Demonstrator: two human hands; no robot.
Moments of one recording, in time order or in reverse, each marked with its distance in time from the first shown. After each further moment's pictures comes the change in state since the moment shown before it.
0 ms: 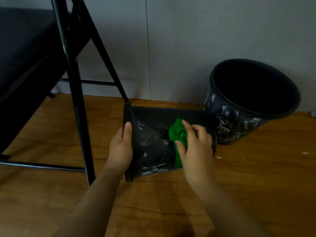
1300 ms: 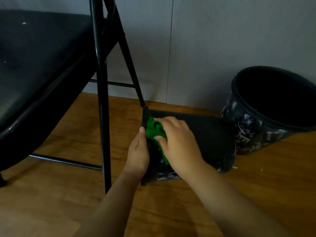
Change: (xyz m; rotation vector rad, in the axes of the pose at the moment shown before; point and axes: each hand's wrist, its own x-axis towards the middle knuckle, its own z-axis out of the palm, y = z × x) left_hand 0.002 -0.014 -0.005 -0.076 -0.075 0.032; right_hand 0.028 -0.081 0.005 0.064 -0.198 -0.373
